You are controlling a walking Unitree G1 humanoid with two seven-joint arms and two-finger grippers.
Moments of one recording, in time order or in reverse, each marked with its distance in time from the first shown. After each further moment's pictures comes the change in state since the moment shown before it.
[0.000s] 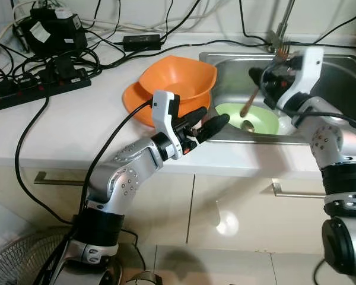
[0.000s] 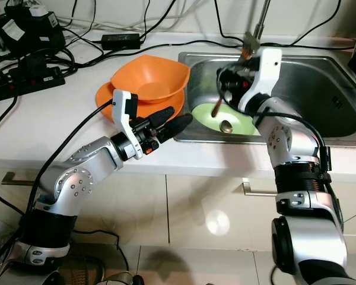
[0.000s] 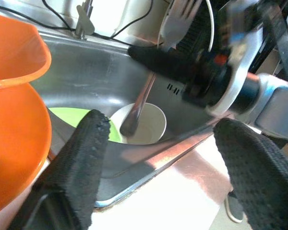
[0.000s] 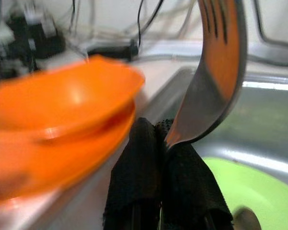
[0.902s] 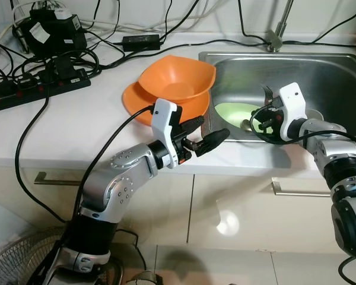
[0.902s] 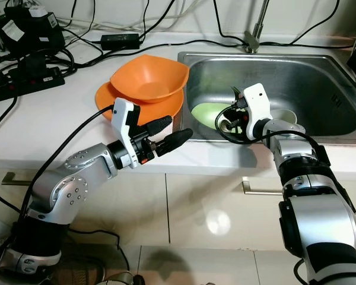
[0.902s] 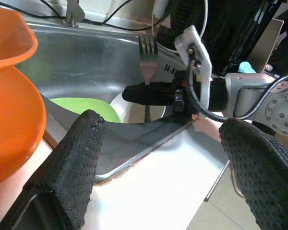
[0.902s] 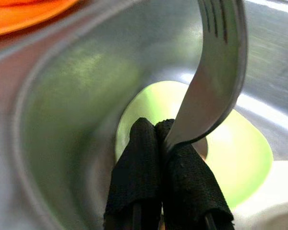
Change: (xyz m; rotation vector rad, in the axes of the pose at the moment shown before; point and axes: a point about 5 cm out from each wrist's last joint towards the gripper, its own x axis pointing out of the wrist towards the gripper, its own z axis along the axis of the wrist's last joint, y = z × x) left arm -0.012 -0.003 -0.006 0.078 0.072 -0.022; right arm -0.007 -0.034 -0.043 -0.190 0.296 -0.060
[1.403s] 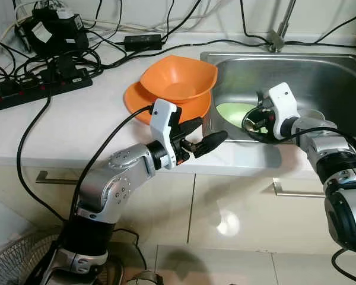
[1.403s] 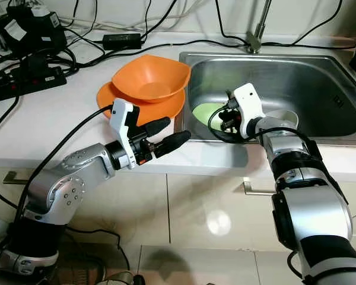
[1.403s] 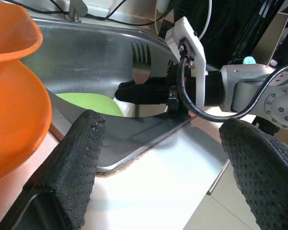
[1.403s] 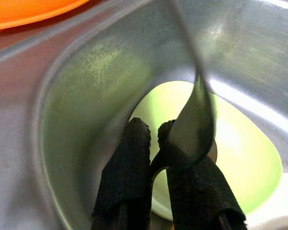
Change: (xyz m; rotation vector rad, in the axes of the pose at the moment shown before) left arm -0.002 0.000 -0.001 0.007 0.019 0.007; right arm 0.009 0.011 0.005 -0.061 0.031 0.037
